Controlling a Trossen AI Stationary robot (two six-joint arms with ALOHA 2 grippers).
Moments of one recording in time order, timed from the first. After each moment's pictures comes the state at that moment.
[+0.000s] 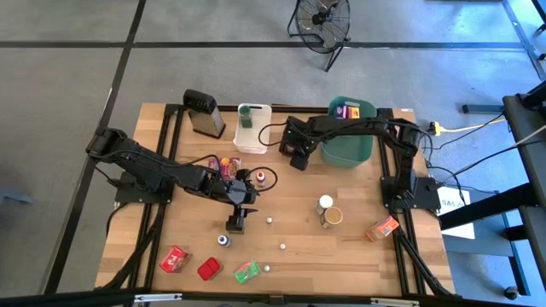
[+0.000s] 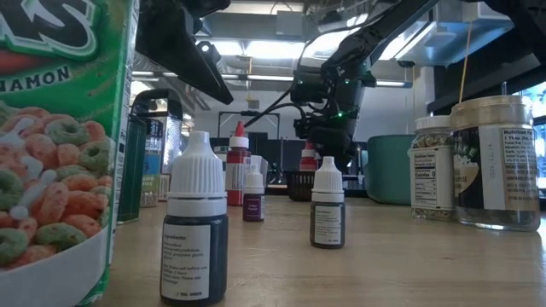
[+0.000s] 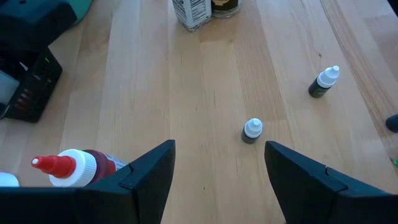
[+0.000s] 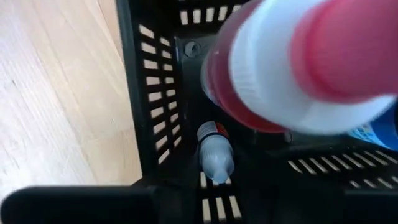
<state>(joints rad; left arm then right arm) -0.25 1.44 0.91 -0.27 -0.19 -0.09 -0.35 1.95 1.31 -0.70 0.01 -0.01</state>
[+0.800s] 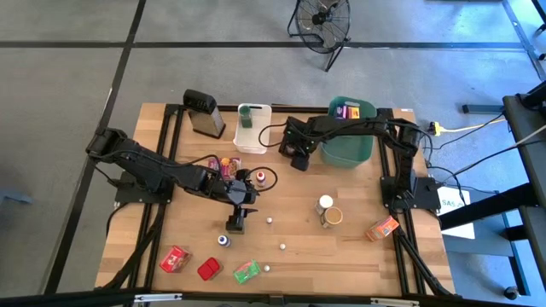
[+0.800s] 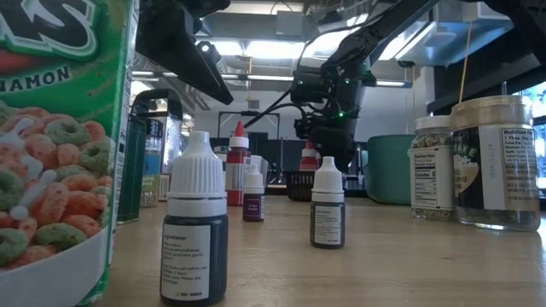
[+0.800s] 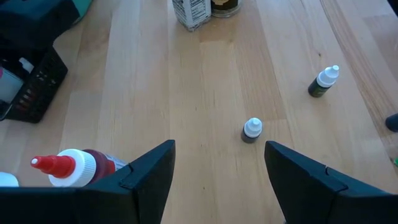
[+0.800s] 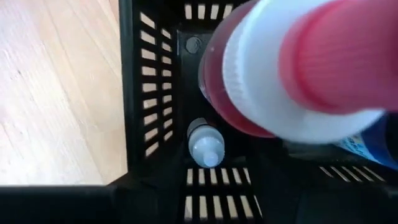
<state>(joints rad) -0.25 1.44 0.91 -0.27 -0.19 -0.09 -0.35 1.95 1.31 -0.71 0.01 -0.03</state>
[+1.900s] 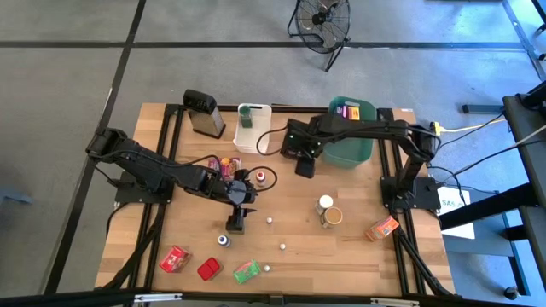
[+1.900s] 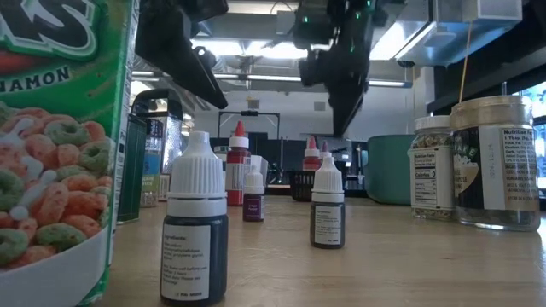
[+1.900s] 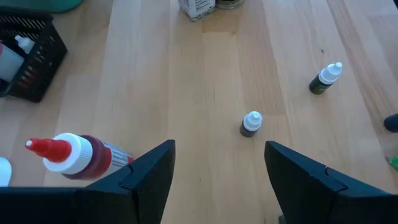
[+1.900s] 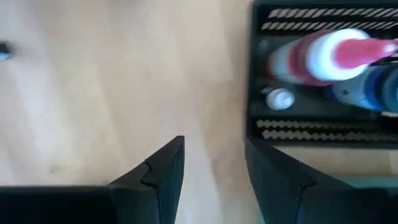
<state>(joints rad) -0.25 1.44 0.91 -0.30 -0.19 -0.15 -0.21 1.81 1.50 -1.06 -0.06 0.03</state>
